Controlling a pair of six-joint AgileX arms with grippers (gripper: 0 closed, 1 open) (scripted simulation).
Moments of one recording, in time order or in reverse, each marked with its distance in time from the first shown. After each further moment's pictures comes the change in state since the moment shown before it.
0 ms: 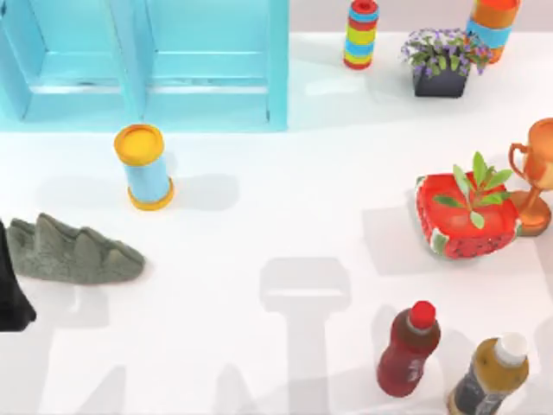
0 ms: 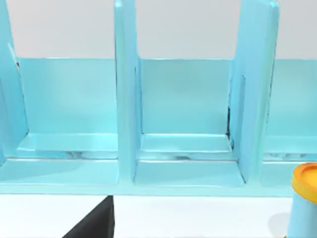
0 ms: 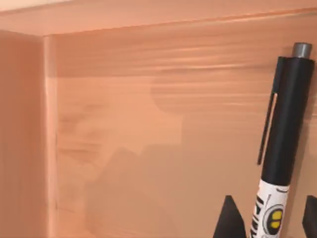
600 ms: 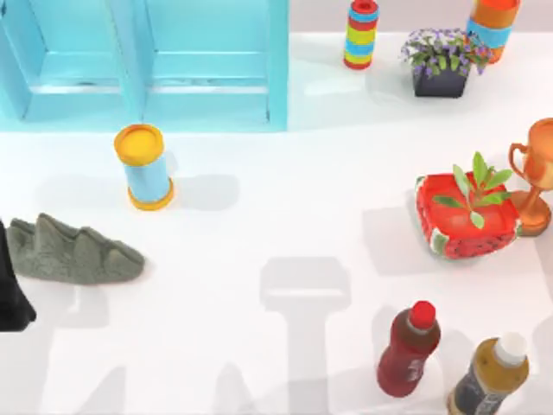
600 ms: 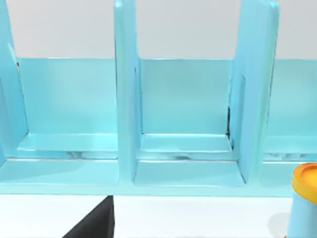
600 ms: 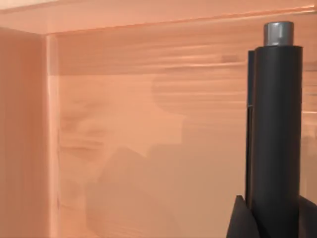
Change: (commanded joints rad) left arm 0.000 0.000 0.000 0.000 0.000 0.000; right arm 0.000 0.000 0.000 0.000 0.000 0.000
